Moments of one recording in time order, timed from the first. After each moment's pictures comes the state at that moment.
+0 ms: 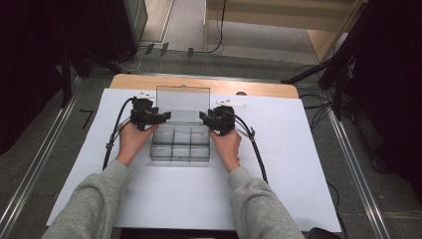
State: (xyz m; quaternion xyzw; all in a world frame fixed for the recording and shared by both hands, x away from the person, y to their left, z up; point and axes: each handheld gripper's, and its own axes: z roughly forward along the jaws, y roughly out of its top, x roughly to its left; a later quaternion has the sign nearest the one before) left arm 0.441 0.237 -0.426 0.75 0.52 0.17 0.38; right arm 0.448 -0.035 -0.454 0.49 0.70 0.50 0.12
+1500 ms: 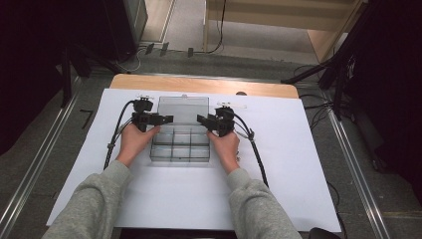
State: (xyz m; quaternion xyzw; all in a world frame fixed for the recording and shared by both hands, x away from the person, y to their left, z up) left arm 0.450 0.242 -0.440 0.73 0.57 0.08 0.37; right arm 0.456 -0.037 -0.471 0.53 0.69 0.49 0.05
